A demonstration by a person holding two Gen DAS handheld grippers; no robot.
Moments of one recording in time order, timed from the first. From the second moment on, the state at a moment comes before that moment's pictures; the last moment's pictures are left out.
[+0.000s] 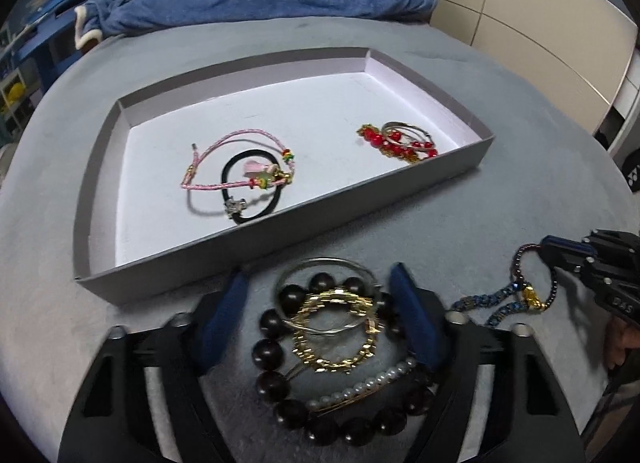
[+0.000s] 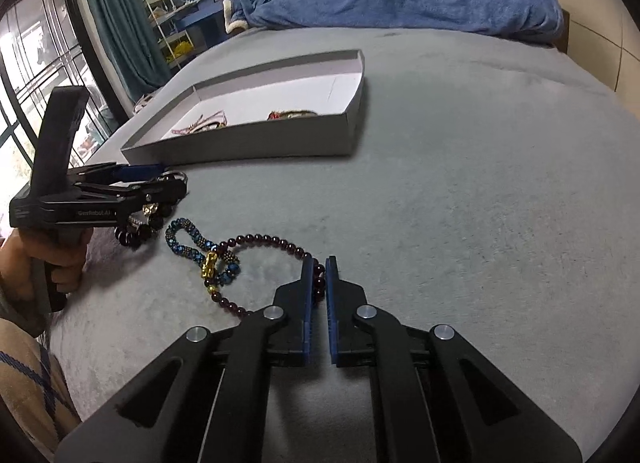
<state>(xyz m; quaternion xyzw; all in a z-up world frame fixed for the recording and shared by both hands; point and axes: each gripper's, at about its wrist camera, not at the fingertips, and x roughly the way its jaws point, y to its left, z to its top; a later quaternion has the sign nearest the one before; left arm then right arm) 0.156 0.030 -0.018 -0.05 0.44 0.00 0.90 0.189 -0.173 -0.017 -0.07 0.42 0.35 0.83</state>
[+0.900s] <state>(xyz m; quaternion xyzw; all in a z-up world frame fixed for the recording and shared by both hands) 0.121 0.059 0.047 -0.06 0.31 0.01 0.95 0.185 -0.150 0.038 -0.07 0.36 0.41 0.84</state>
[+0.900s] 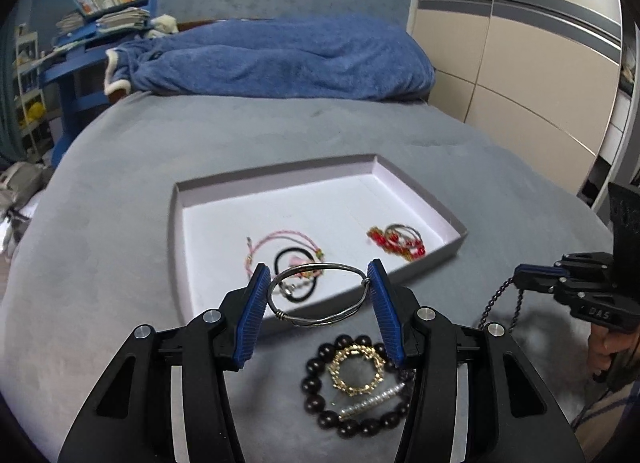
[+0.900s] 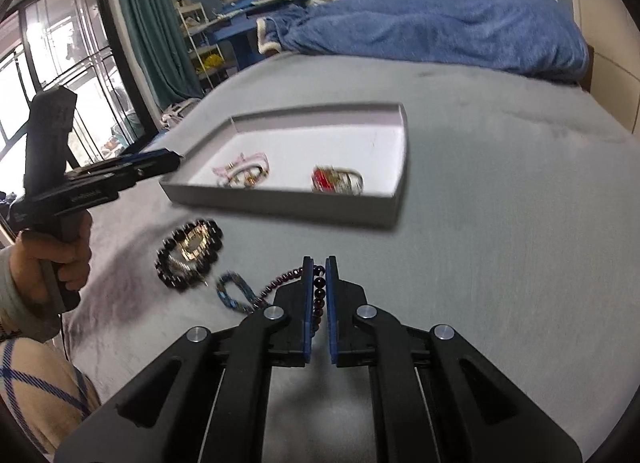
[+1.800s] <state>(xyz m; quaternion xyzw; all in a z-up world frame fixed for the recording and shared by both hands) 0.195 0.085 0.023 -0.06 0.35 0.05 0.93 0.255 -0.036 0.086 -0.10 0.33 0.44 0.83</state>
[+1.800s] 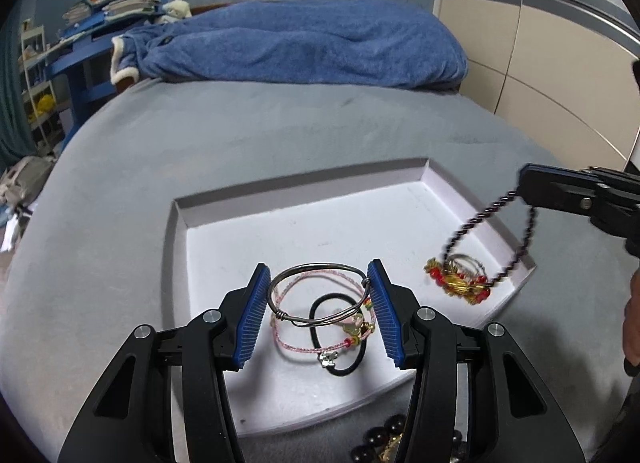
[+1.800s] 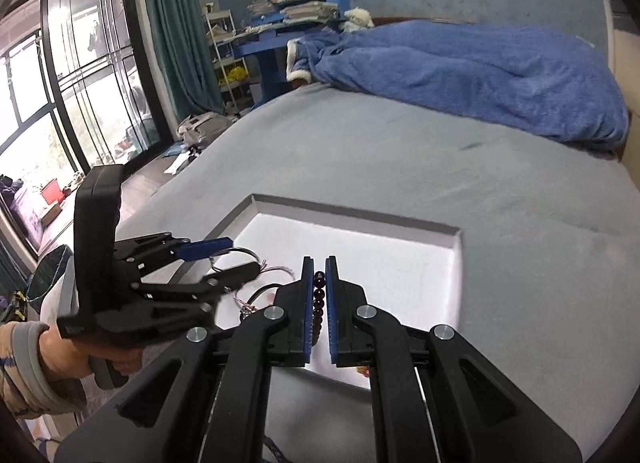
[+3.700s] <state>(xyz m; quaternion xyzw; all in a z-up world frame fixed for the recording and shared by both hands) 0.070 0.044 0.000 -0.07 0.29 0.03 0.95 0.170 -0.135 -0.002 -0.11 0.36 0.40 0.83</state>
